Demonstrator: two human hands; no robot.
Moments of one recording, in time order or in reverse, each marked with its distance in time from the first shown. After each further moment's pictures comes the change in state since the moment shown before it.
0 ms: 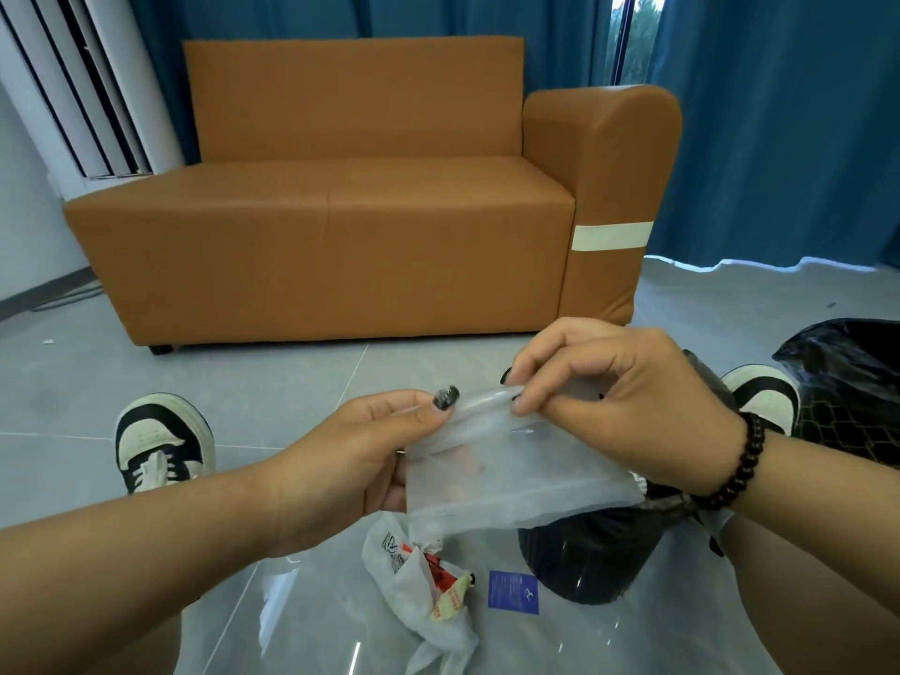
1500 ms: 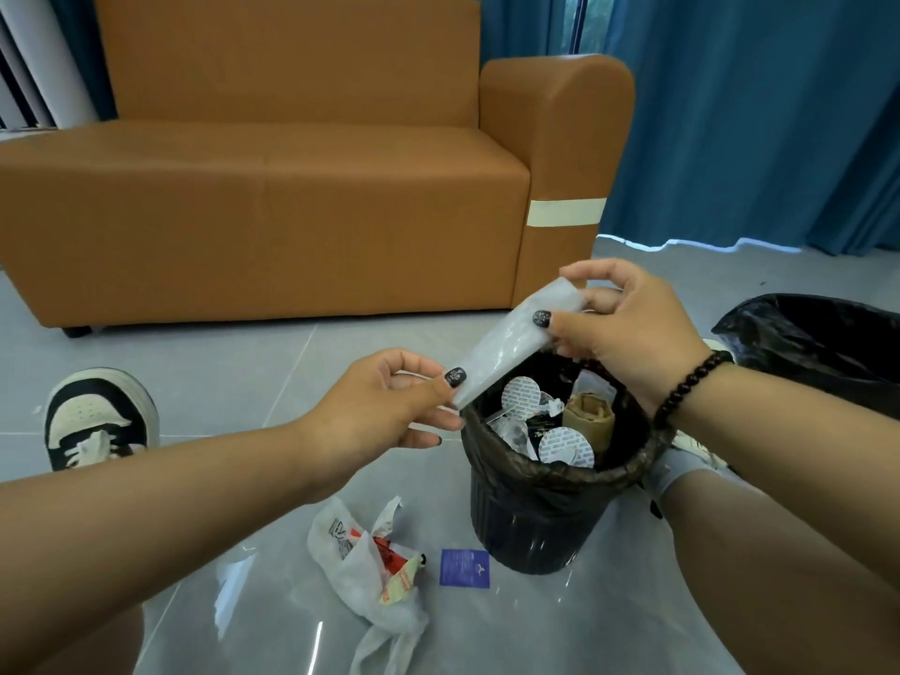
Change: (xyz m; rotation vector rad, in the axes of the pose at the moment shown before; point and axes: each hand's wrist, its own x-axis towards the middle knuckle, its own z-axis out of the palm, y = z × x) left_hand 0.067 -0.016 0.025 0.159 0.221 0.094; right_hand 0.004 0.049 -0.030 0.257 0.385 0.694
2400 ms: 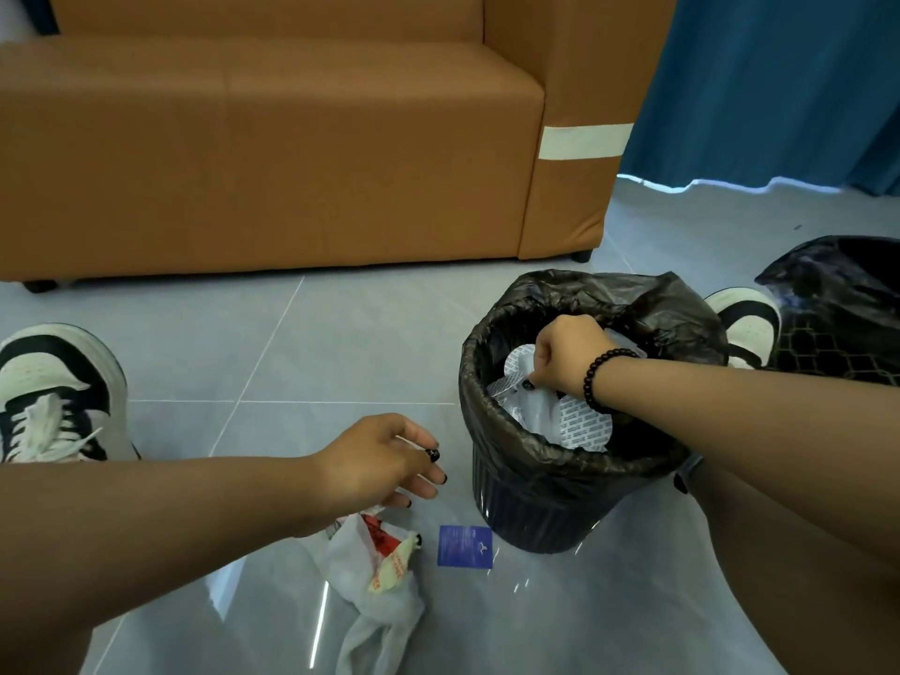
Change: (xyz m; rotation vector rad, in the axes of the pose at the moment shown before) left_hand 0.052 -0.092 -0.006 0.329 -0.110 -0.409; right_hand 0.088 0.134 0.033 -1.132 -0.359 0.005
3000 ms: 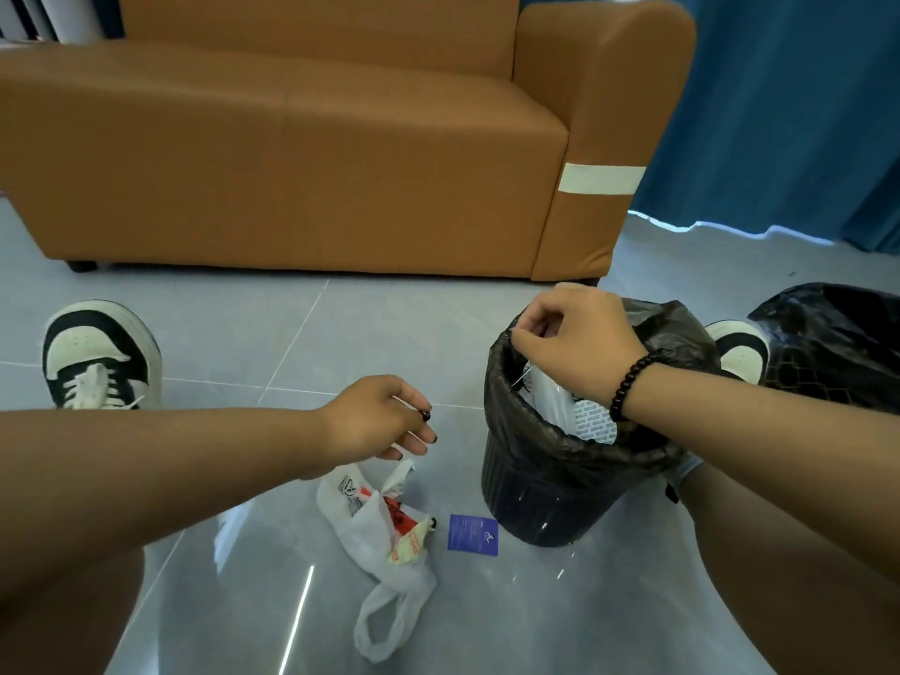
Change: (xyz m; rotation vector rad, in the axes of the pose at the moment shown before) left_hand -0.031 0.000 -0.034 0.000 0.104 0.125; right_hand -0.070 -0.066 -0.047 0.326 0.395 -0.212
